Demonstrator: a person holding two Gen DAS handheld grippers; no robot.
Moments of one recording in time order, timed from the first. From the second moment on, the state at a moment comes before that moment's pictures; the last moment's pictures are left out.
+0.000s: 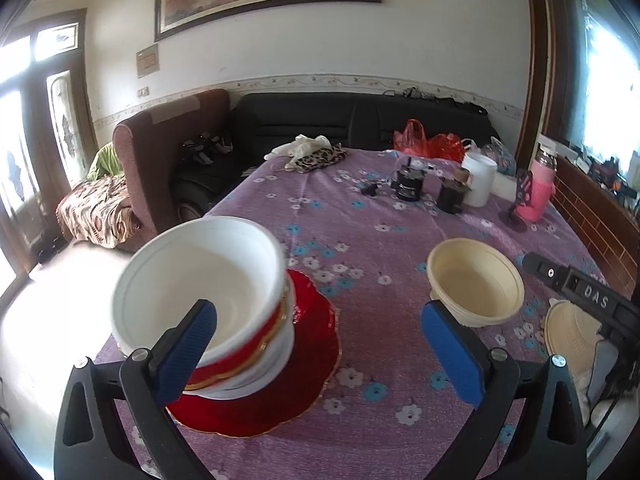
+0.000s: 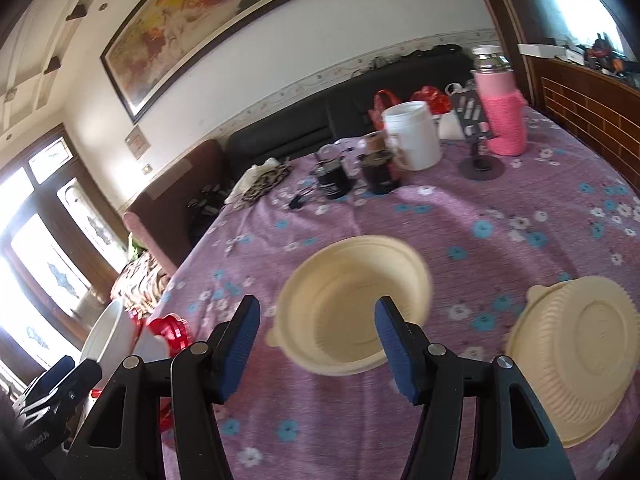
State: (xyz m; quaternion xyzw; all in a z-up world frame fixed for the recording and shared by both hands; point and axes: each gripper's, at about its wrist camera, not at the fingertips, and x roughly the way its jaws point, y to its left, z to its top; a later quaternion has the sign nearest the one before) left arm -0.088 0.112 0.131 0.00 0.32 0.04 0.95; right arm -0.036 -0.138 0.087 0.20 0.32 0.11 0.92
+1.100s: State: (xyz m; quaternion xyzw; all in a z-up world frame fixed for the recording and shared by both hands) left arm -0.009 0.027 0.076 -0.04 0.41 -0.05 0.91; right arm 0.021 -0.199 0.041 0.23 0.35 0.07 0.90
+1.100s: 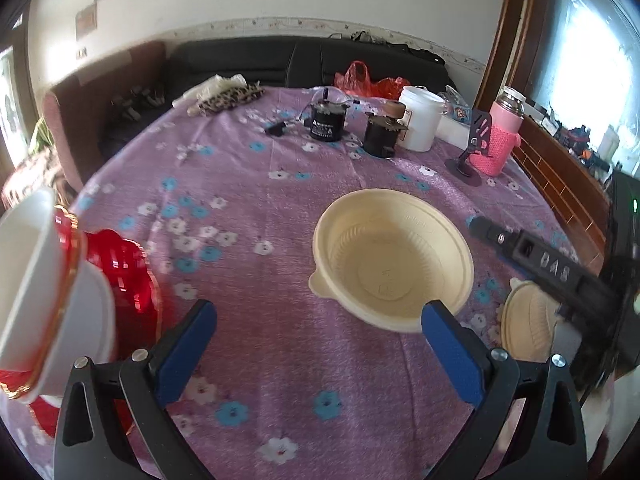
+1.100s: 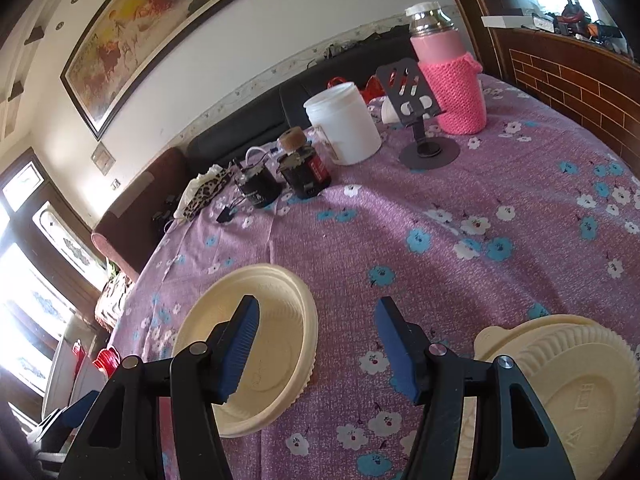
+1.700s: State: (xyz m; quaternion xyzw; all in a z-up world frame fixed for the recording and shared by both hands) left arm 0.066 0.033 0.038 -0.12 0.48 -0.06 0.87; right arm 0.038 -0.166 0.011 0.19 0.42 0.09 0.88
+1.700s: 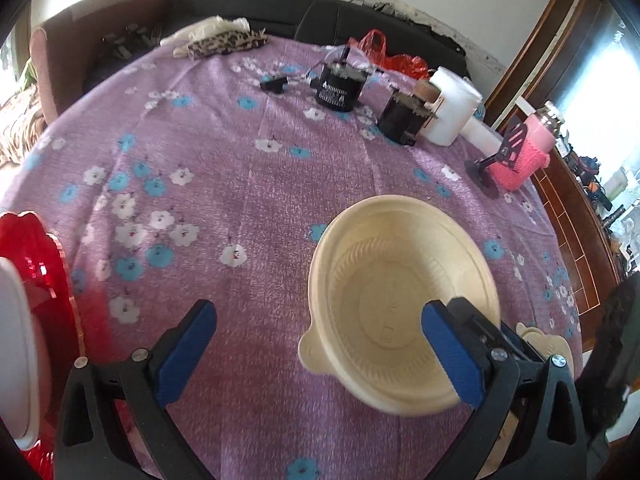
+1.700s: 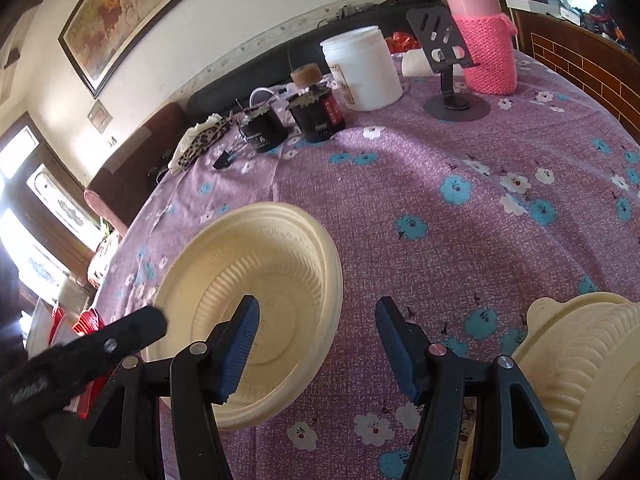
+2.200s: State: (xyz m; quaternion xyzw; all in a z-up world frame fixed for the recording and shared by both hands) left arm 0.097 0.026 0.016 -0.12 0.49 -0.07 0.86; right arm 0.041 -0.162 0.010 0.16 0.42 0.07 0.89
